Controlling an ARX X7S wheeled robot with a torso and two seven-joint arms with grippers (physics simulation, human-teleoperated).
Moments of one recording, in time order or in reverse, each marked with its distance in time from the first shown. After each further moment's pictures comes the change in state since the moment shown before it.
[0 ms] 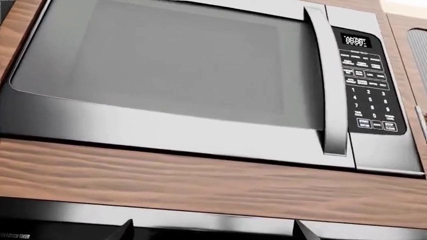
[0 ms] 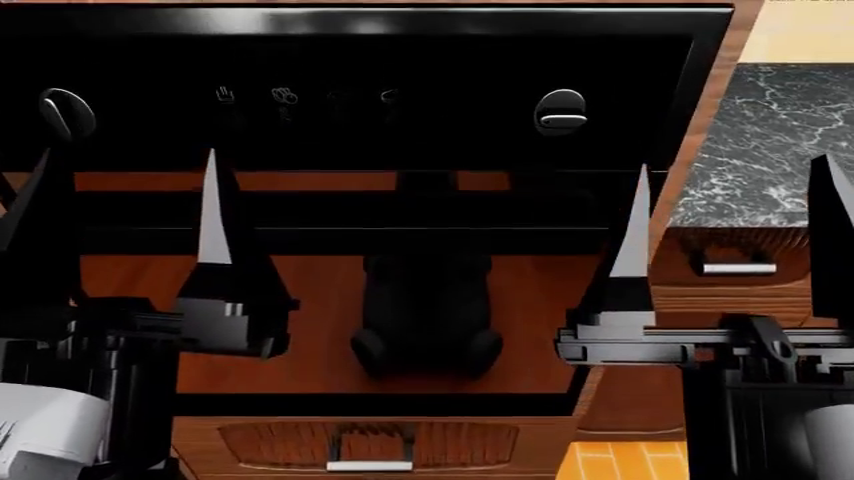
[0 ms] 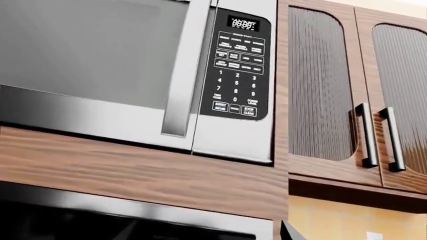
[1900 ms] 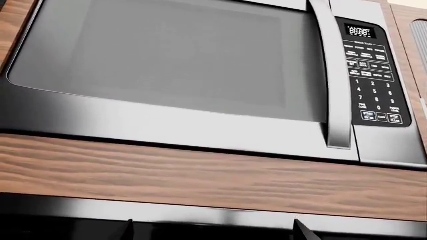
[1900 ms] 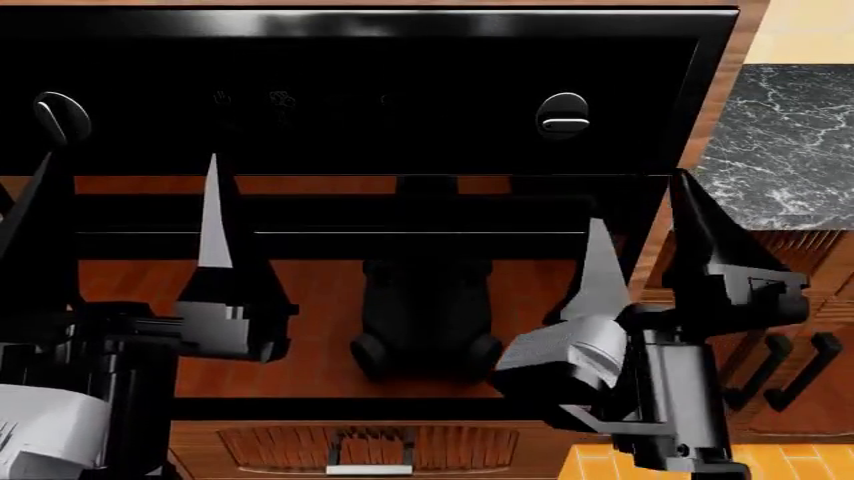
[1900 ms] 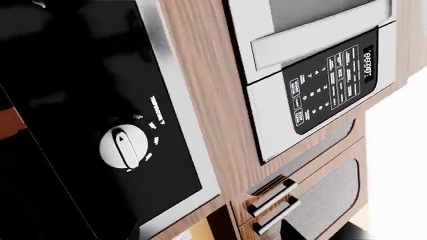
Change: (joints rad) left arm 0.003 -0.072 0.031 0.019 -0.032 -0.011 -0.079; right arm 0.139 0.097 -0.516 0.266 -1.395 0.379 -0.420
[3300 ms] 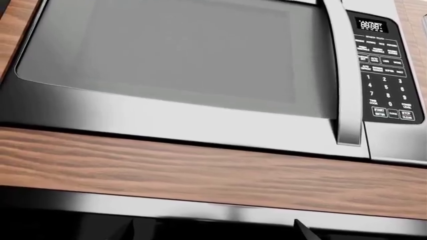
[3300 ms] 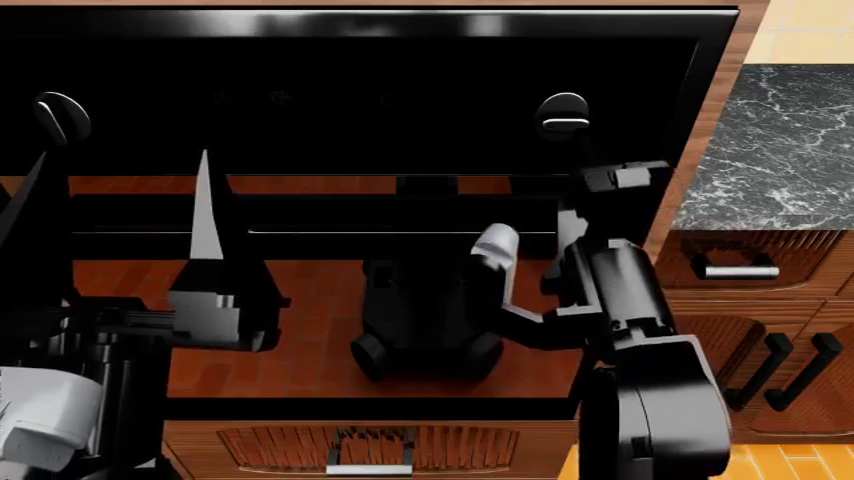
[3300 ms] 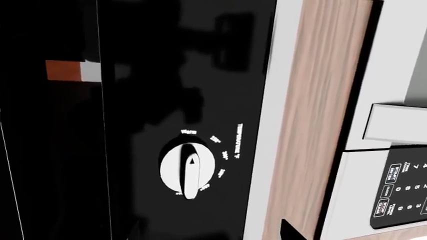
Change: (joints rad) left arm -0.014 -0.048 0.001 -0.012 -0.045 -0.002 -0.055; right arm 0.294 0.068 -0.011 0.271 -0.063 -0.146 -0.388
